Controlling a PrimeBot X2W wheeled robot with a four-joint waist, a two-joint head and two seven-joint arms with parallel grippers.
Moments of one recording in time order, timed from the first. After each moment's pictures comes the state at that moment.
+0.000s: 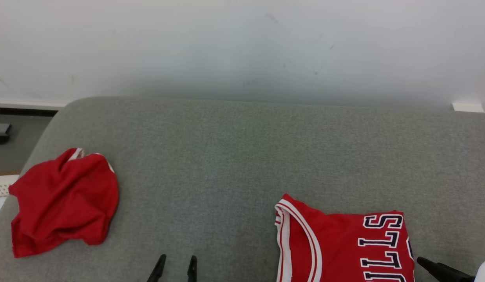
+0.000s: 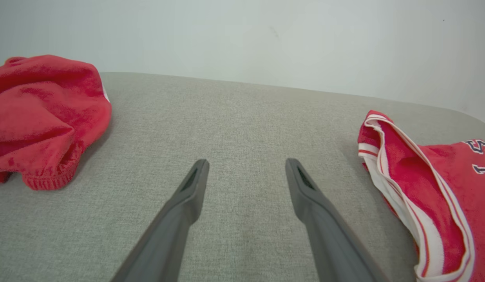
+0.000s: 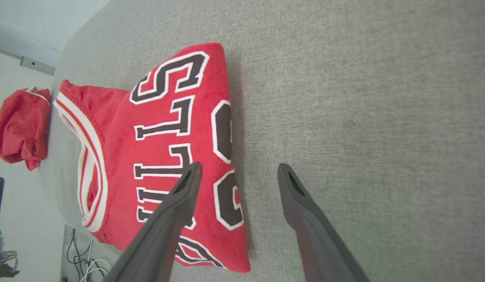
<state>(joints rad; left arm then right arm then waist) 0.13 0.05 -0.24 0.12 -0.13 0.11 -0.26 -0.08 -0.59 0.27 0.22 1.25 0.13 0.58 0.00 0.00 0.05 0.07</state>
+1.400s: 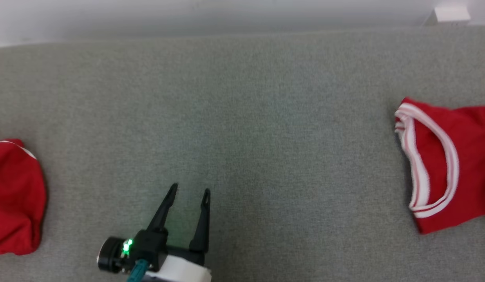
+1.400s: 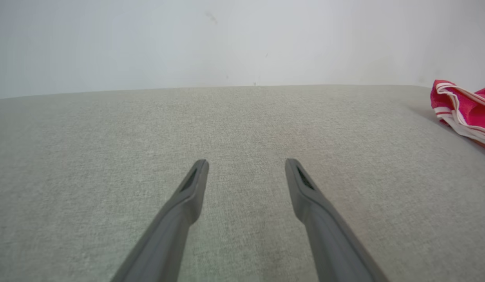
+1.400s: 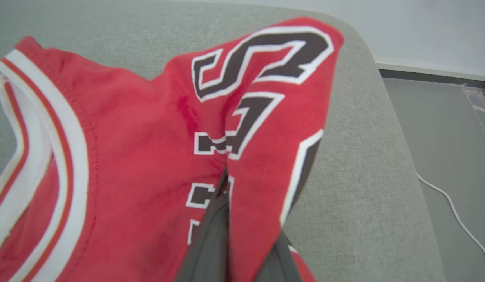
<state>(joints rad) -0.10 0.05 -0.26 0.11 -0.06 0.11 -0.26 -0.56 -0.74 0.44 0.53 0.92 0.13 0.25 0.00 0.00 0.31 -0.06</state>
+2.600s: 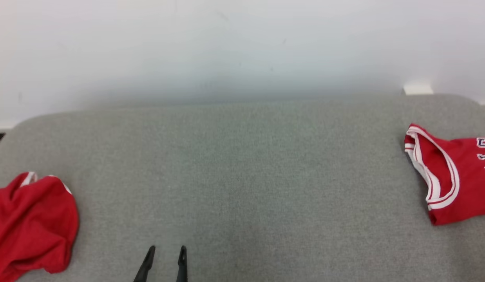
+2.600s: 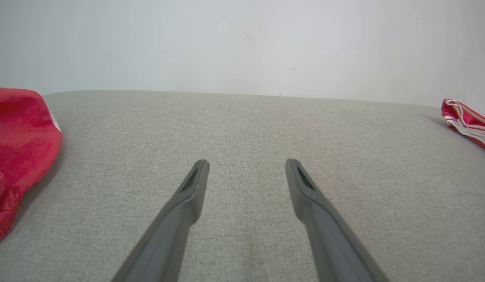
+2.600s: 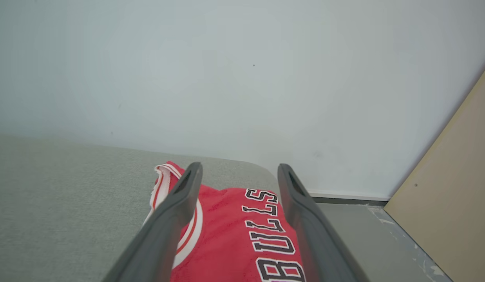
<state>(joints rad) 0.07 0.05 -0.22 0.13 -0.12 0.15 -0.26 -0.41 -0.57 0.09 0.64 0.42 0.13 -0.26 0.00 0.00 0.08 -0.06</state>
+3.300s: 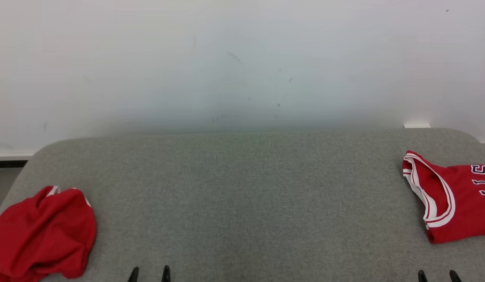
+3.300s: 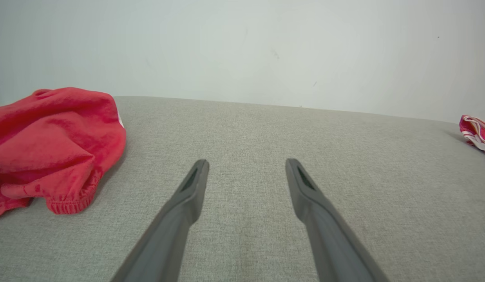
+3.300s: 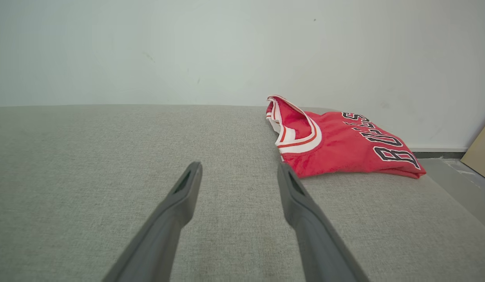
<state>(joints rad) 0.16 0.05 -0.14 0.15 -0.13 0.13 -0.26 0.16 -0.08 -0.09 0.25 0.15 0.13 -0.26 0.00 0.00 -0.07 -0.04</state>
